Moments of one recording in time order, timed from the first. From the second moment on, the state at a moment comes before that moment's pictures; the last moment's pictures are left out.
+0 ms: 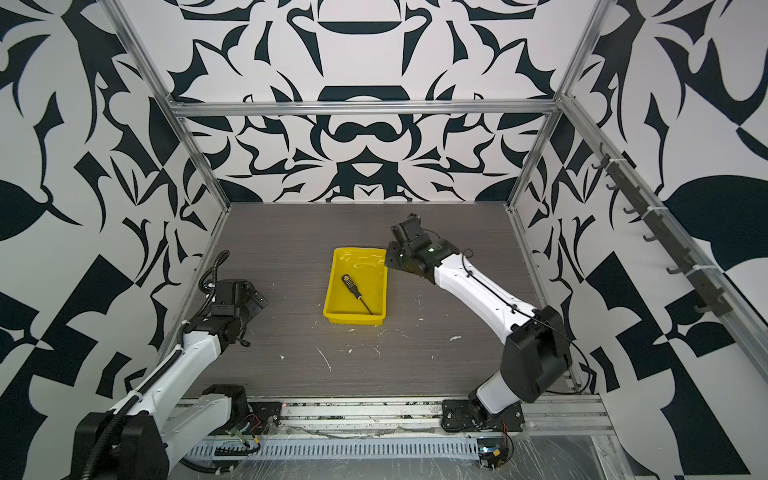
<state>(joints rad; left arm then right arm) -0.09 0.99 0.49 -0.40 -0.33 -0.78 0.52 1.50 1.29 -0.64 0.08 0.69</state>
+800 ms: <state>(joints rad) -0.09 1.00 0.49 -0.40 -0.30 -0.77 0.38 0.65 0.24 0.07 0.58 0.17</state>
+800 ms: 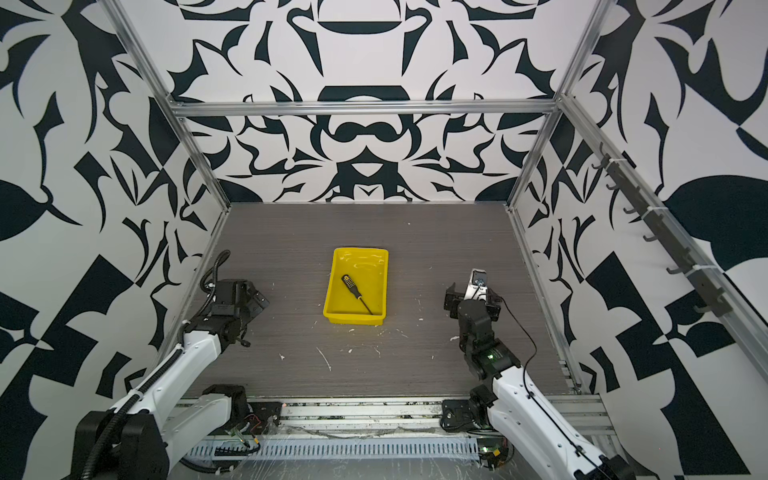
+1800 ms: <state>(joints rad) -0.09 1.02 0.49 -0.40 -0.30 -0.77 0.36 1.40 0.25 0.82 0.72 -0.07</state>
